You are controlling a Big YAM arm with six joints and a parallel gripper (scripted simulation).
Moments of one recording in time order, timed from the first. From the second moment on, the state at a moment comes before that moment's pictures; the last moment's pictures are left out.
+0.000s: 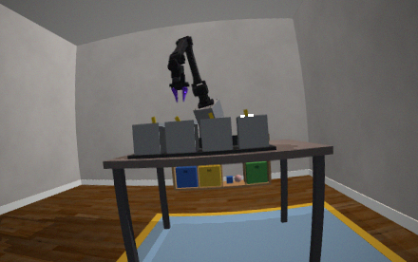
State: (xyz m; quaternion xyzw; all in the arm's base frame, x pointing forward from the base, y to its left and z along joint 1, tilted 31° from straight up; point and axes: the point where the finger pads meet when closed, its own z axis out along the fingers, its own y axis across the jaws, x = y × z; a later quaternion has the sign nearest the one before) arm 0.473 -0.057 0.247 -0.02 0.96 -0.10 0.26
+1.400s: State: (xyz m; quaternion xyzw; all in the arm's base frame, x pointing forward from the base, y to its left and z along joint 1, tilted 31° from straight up) arm 0.478 0.123 0.202 -0.02 0.96 -0.10 0.25
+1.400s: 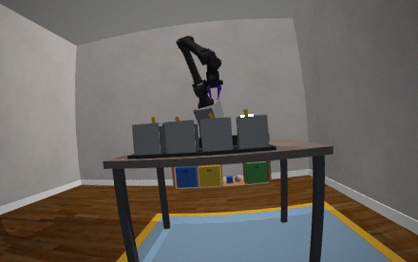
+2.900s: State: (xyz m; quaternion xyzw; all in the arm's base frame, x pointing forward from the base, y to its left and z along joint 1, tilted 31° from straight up) arm 0.427 0.095 0.167 -0.02 0.97 -0.01 0.25
